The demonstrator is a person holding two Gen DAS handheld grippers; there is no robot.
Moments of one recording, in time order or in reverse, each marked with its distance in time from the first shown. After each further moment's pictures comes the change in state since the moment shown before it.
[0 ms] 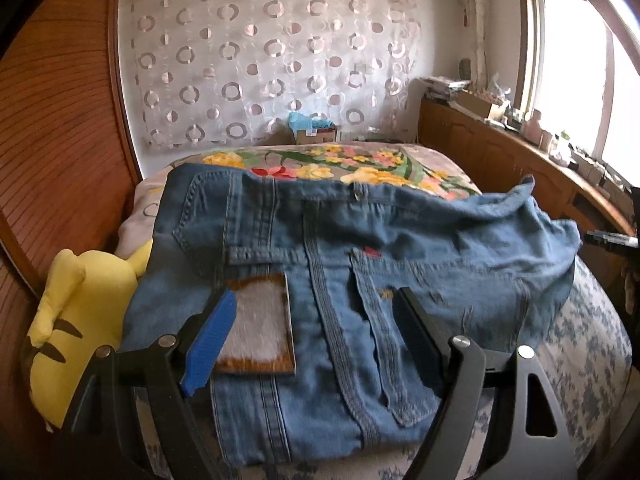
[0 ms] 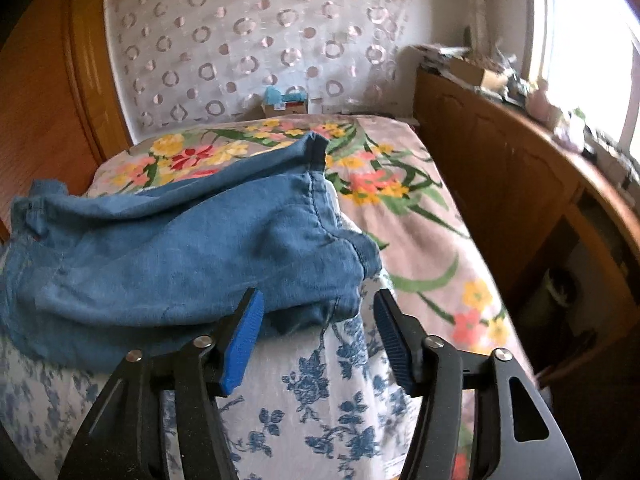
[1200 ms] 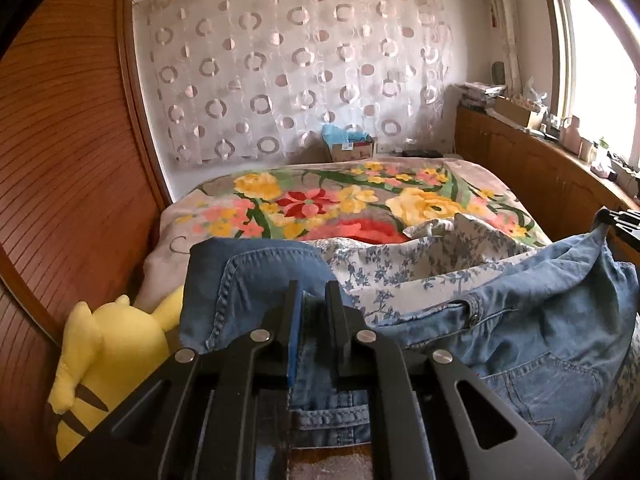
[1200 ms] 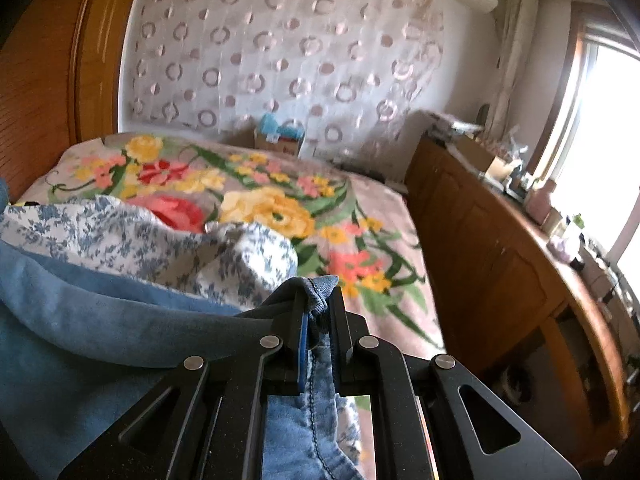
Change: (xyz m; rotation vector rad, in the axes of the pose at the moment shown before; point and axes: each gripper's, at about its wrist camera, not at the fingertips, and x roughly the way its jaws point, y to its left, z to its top) left arm 0.071 0.043 0.075 0.005 -0.034 0.133; right arm 0.128 0.066 0.077 -0.263 -0.132 -0.162
